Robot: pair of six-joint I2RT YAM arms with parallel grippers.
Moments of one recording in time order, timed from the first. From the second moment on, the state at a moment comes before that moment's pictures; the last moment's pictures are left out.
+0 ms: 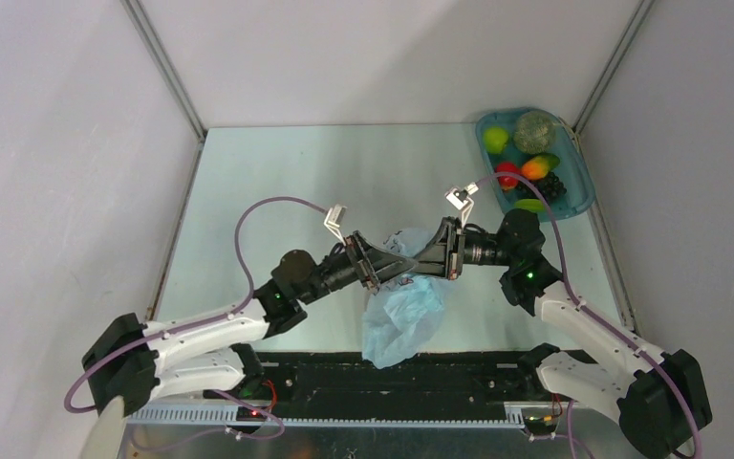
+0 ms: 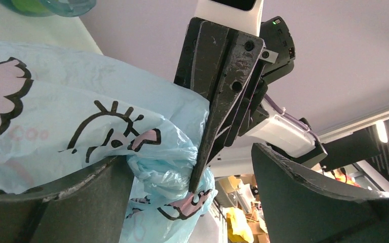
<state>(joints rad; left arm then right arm) -0.96 1.05 0.51 0.67 0.17 -1.11 0.53 0.99 0.62 0.43 -0.99 0.81</state>
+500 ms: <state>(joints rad) -0.95 1.22 0.50 0.92 0.23 -1.18 0.53 1.00 0.62 0.44 -1.01 0.82</state>
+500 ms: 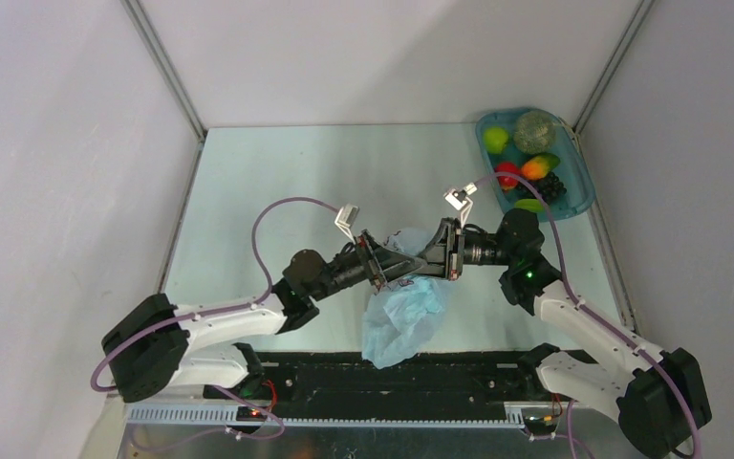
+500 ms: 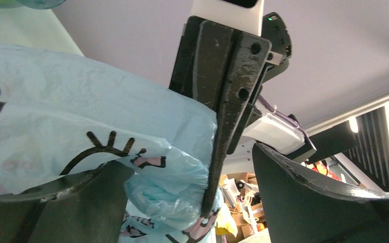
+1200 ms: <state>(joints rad) -0.95 0.93 0.31 0.86 0.15 -1.16 0.52 1.02 0.62 0.36 -0.99 0.76</state>
